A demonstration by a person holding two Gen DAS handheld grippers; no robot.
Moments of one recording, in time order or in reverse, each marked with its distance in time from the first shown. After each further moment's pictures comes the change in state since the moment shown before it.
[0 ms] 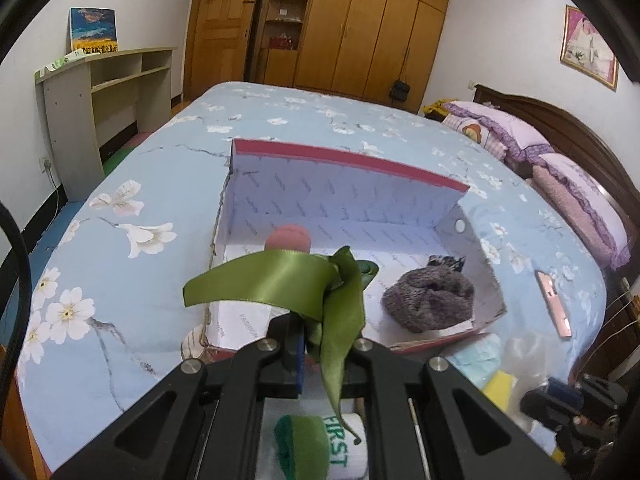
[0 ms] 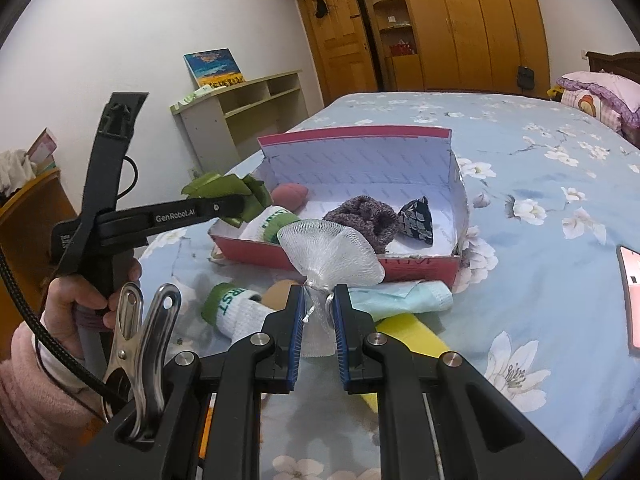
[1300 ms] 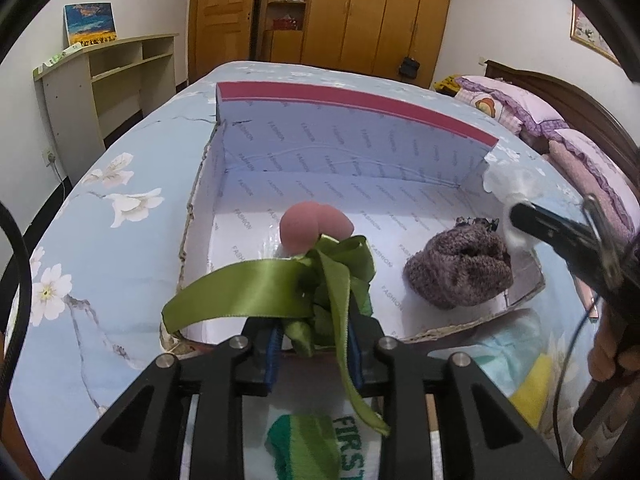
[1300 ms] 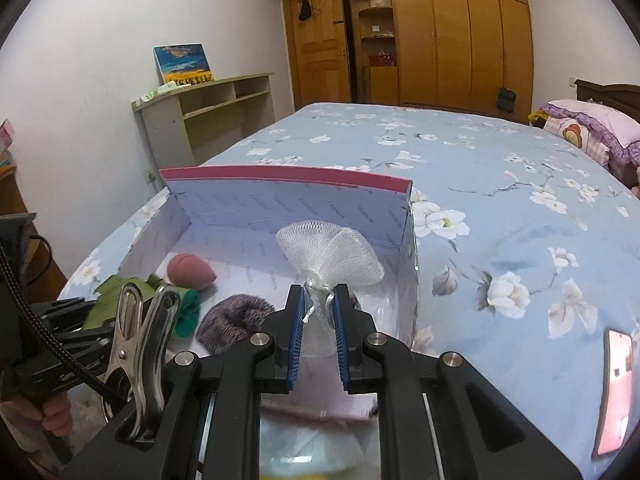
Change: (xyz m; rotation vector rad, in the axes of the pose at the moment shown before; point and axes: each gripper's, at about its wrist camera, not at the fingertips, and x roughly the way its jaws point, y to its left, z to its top) left arm 0.038 -0.002 -0.022 0.023 0.067 0.054; right arm 0.082 -0.061 0.074 -0.060 -0.018 -0.139
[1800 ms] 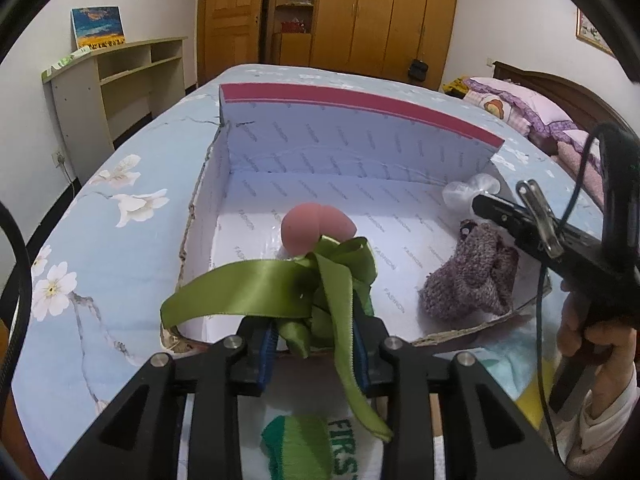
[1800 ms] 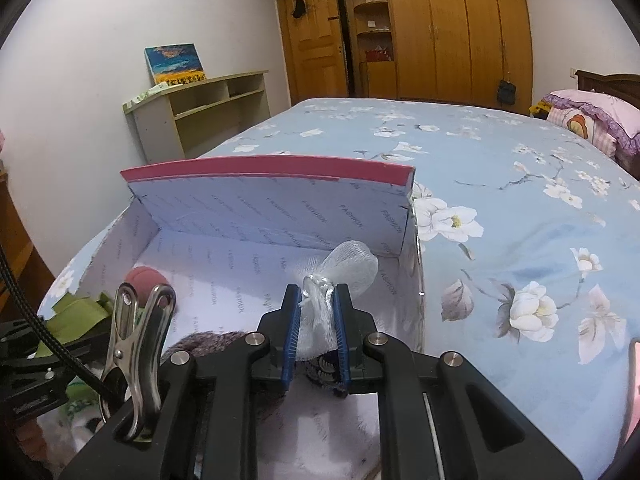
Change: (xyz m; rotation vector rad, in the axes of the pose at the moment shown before) left arm 0.000 -0.008 -0.002 -0.002 -0.017 0.045; right arm 0.048 -0.019 0.000 0.029 -0.003 0.001
